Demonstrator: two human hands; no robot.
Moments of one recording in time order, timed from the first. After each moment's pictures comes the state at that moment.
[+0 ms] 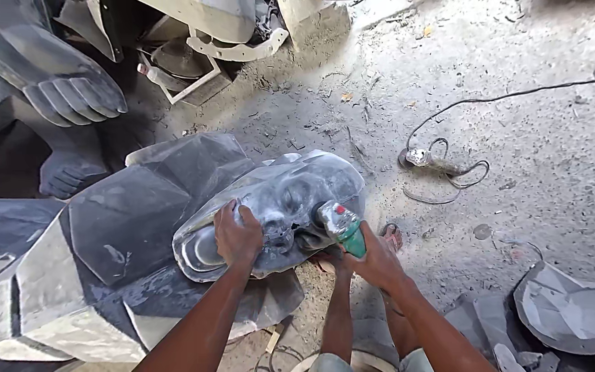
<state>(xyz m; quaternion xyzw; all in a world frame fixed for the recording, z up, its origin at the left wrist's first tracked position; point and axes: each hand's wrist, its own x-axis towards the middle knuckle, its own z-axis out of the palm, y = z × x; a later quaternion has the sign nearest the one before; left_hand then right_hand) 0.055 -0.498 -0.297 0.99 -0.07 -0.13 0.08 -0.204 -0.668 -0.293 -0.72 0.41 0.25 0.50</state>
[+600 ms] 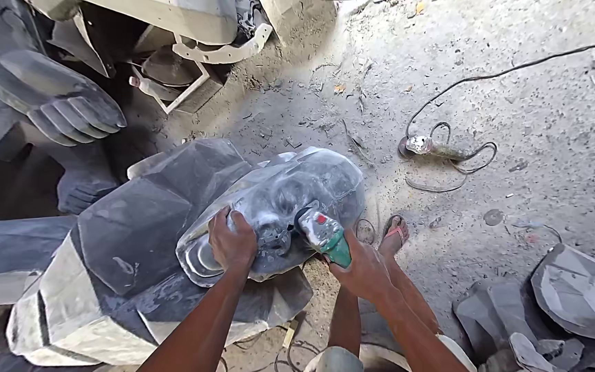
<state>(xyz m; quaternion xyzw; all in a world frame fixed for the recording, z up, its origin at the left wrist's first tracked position) 0.057 -0.498 -0.296 0.99 -0.09 -0.13 0.08 -0.195 -0.641 -0.280 -0.69 0.41 0.28 0.53</state>
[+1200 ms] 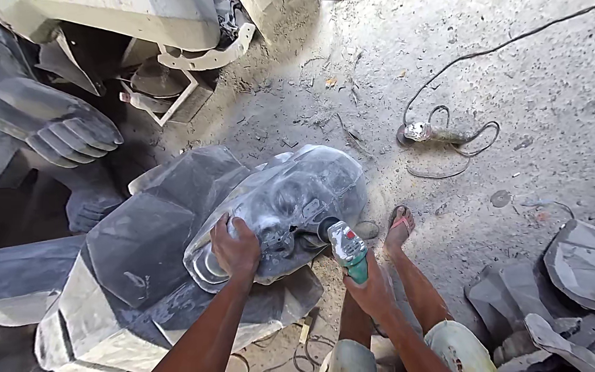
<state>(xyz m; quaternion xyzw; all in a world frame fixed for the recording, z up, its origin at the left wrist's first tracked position) 0.057 -0.500 -0.297 0.99 -0.09 -0.12 0.07 -0.244 -0.560 -0.312 -0.62 0.55 0.14 0.55</state>
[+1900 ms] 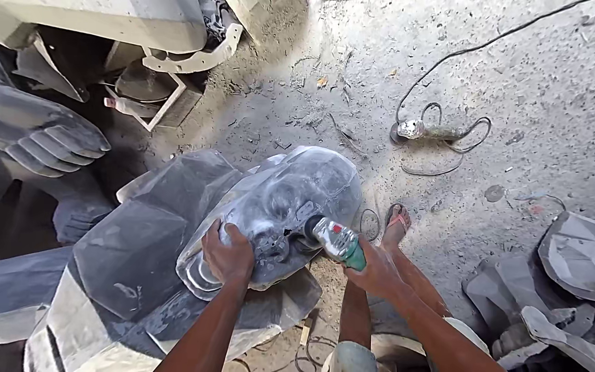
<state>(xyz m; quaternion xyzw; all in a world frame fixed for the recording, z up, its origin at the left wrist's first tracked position) 0.056 -0.501 -0.295 0.99 -0.10 -0.13 0.06 -0.240 -0.621 -0.321 -0.67 0.44 0.23 0.56</state>
